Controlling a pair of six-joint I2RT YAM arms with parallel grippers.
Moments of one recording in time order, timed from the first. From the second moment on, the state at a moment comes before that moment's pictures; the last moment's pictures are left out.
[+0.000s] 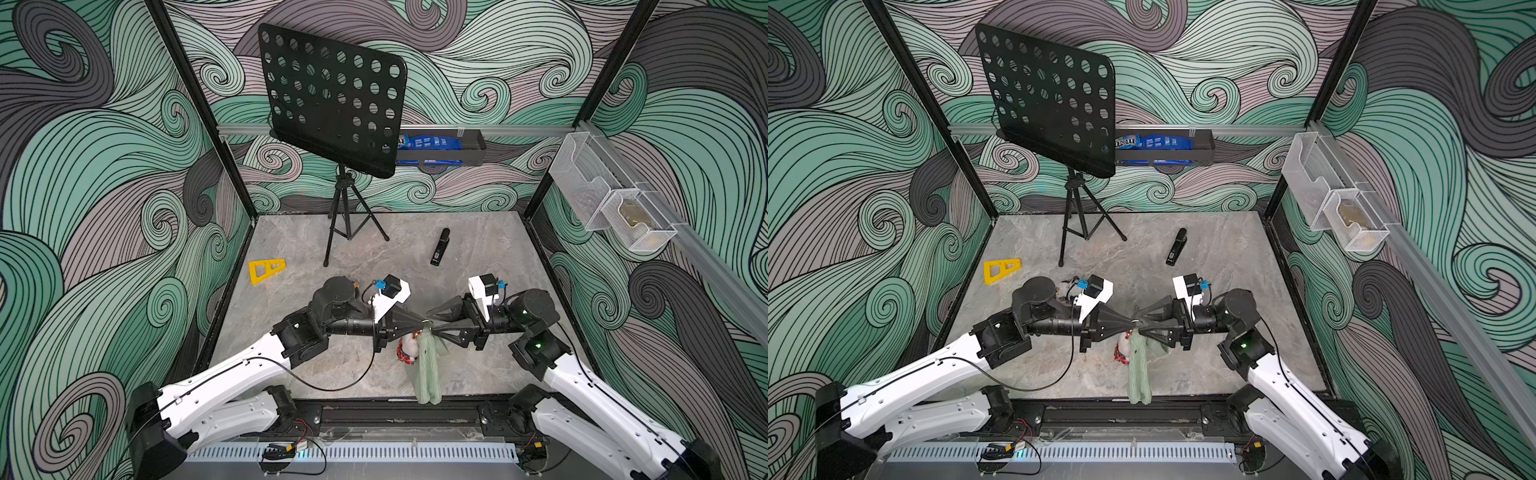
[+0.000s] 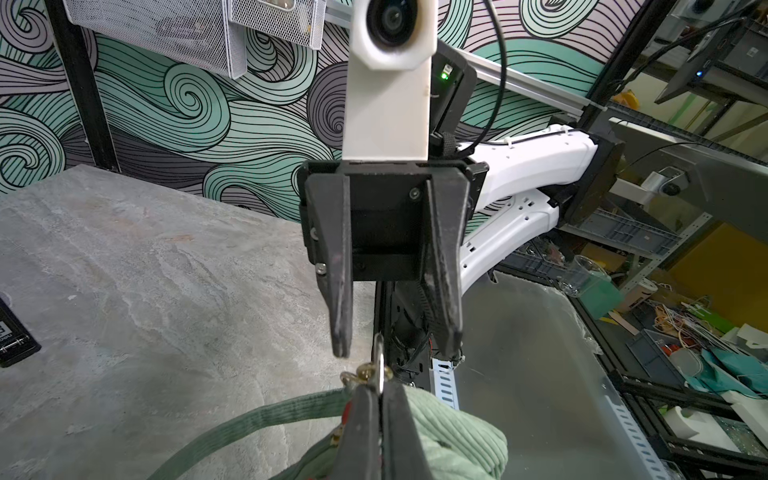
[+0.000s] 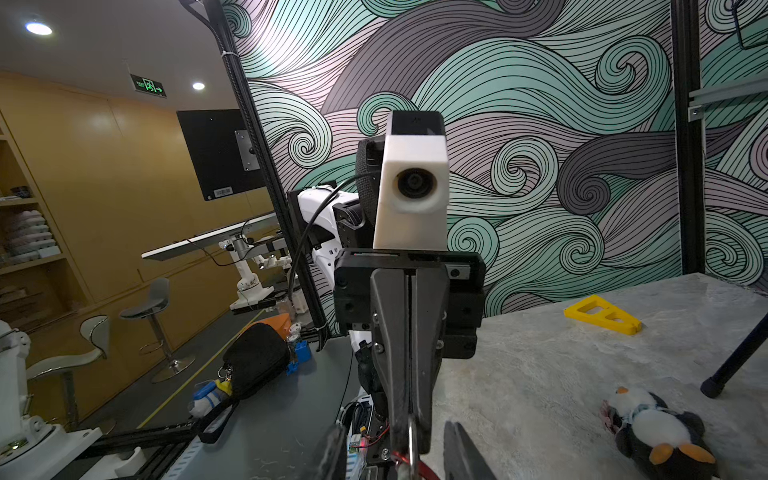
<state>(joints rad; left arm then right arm) -0.90 1.00 0.84 -0.03 0.63 -0.14 0.52 0.79 0.53 0.50 -1.10 0.42</state>
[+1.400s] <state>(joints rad) -0.90 0.87 0.72 0.09 0.80 -0.16 0.58 0.79 0.51 0.78 -1.27 0.59</state>
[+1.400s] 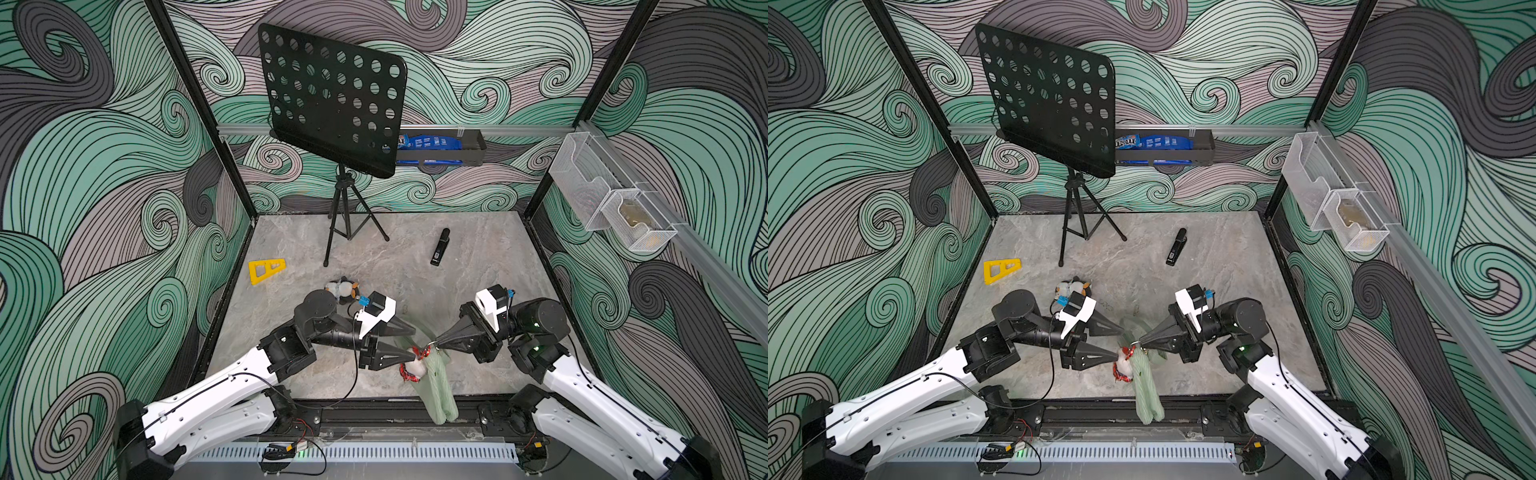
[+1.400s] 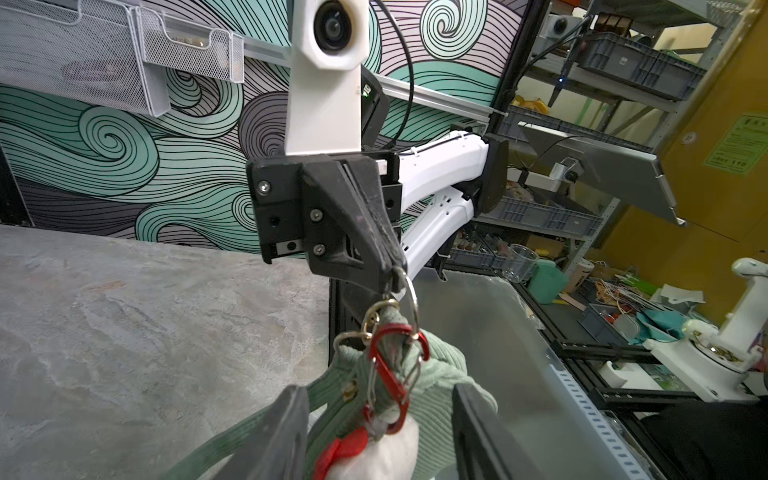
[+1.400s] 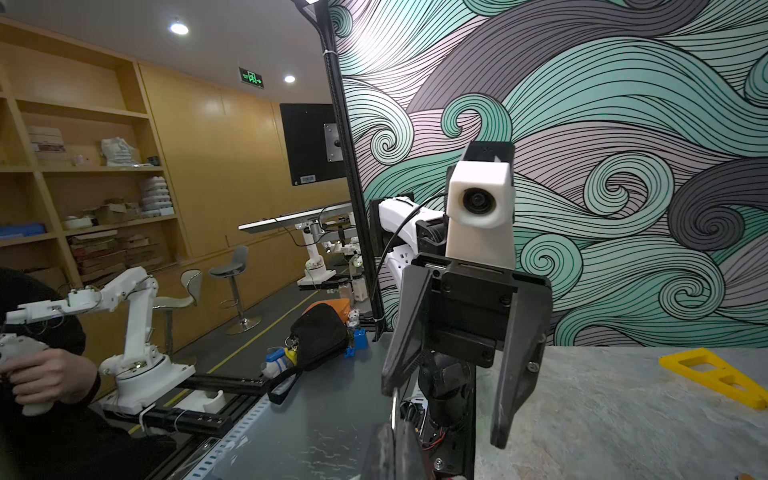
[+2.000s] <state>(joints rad) -0.90 0.91 0.67 0.23 0.91 -0.23 0.65 0.82 0.53 0.75 -1.23 0.51</state>
